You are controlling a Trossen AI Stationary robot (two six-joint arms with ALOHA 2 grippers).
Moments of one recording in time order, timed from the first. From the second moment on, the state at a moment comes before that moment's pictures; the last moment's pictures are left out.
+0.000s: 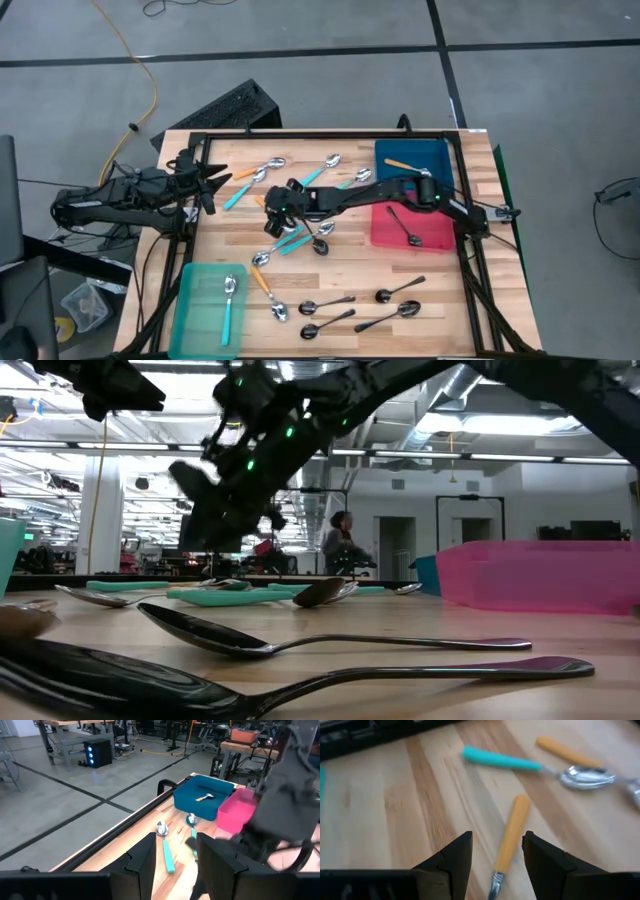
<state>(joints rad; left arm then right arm) 0.00 0.36 0.65 -0.57 -0.55 -0.22 -0.02 2.39 1.91 -0.20 0.23 0.29</state>
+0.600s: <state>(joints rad) 0.00 0.36 0.65 -0.57 -0.55 -0.22 -0.03 2.46 1.93 -0.21 0.24 0.32</state>
